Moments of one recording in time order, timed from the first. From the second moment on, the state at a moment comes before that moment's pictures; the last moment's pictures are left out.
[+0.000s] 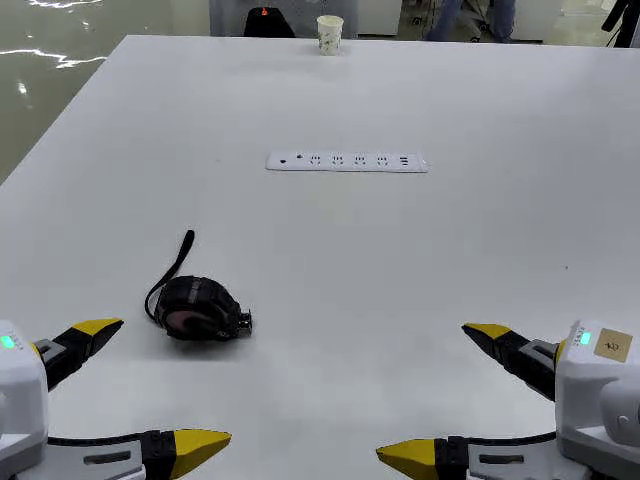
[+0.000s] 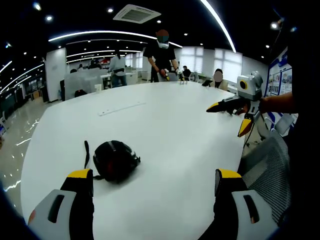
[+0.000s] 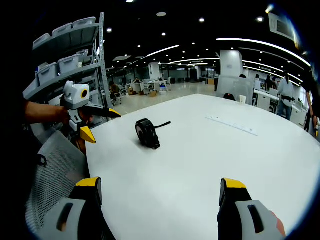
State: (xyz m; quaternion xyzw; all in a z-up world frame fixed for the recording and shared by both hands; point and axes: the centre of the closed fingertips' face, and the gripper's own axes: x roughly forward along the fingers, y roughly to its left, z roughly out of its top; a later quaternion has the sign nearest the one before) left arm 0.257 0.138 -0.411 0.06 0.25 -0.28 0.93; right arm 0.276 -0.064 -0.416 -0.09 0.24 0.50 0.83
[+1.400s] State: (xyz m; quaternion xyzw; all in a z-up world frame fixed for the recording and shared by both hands) left arm 0.299 0.156 -0.423 0.12 0.27 -0.33 0.90; right arm 0.316 -0.038 -0.436 -0.14 0.25 0.56 0.78
